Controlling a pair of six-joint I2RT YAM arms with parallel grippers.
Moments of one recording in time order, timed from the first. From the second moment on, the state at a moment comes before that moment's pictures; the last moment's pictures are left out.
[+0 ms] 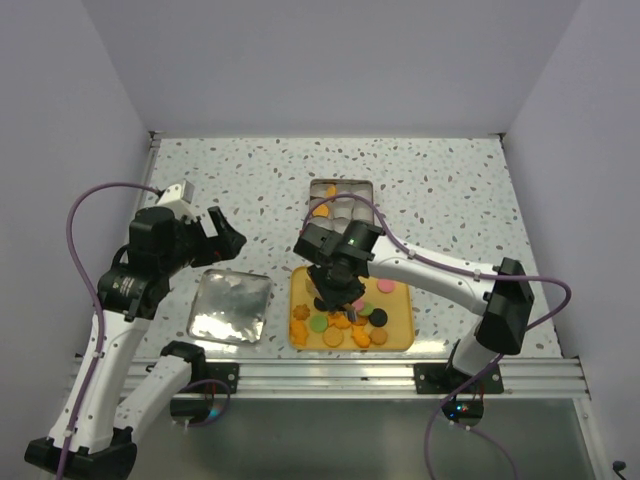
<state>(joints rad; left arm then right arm) -0.22 0.75 1.00 -0.79 0.13 -0.47 1.08 1.65 1.48 -1.20 0.06 0.57</state>
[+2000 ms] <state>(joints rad) -0.22 1.16 1.77 -0.31 0.30 -1.19 0.77 2.00 2.11 -1.35 0.14 0.39</state>
